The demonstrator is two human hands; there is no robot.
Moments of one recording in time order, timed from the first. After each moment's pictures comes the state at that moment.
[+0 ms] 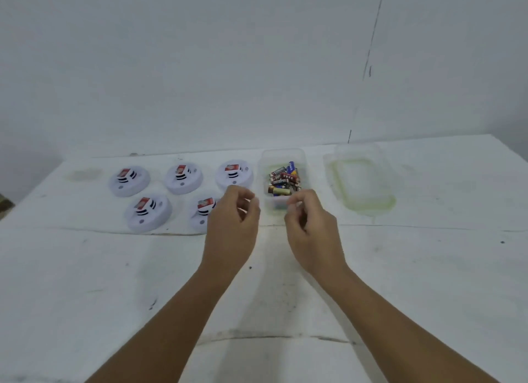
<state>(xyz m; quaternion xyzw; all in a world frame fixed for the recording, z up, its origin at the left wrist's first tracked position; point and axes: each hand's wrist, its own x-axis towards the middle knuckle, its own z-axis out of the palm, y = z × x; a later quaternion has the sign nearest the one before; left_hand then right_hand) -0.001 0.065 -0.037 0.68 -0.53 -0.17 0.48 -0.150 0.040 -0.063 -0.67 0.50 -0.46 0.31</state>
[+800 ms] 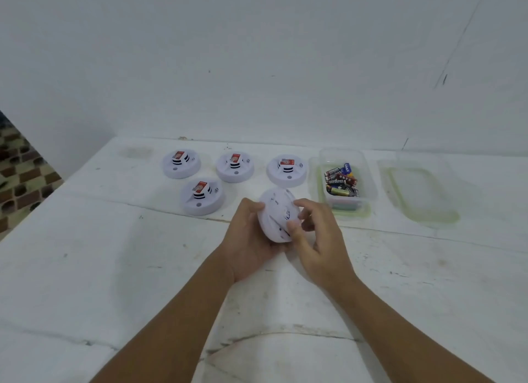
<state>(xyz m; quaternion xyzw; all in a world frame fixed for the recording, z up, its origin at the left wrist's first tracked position) 0.099 0.084 -0.068 0.31 -0.17 -0.77 0.53 -0.067 0.052 -0.104 -0.75 0.39 -0.46 0.29</state>
